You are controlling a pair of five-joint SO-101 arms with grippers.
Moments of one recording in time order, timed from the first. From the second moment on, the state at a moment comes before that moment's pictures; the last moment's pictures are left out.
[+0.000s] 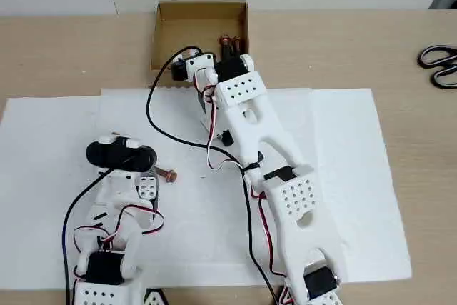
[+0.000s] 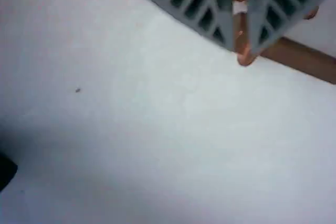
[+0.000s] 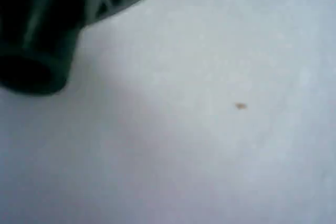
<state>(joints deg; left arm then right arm) 0.7 -103.2 96.5 48.5 1.0 -27.4 51.2 -51.8 97.1 10.2</state>
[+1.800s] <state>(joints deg) -3.9 -103.2 92.4 53.8 1.2 -23.2 26.8 -40.4 98.7 -0.7</state>
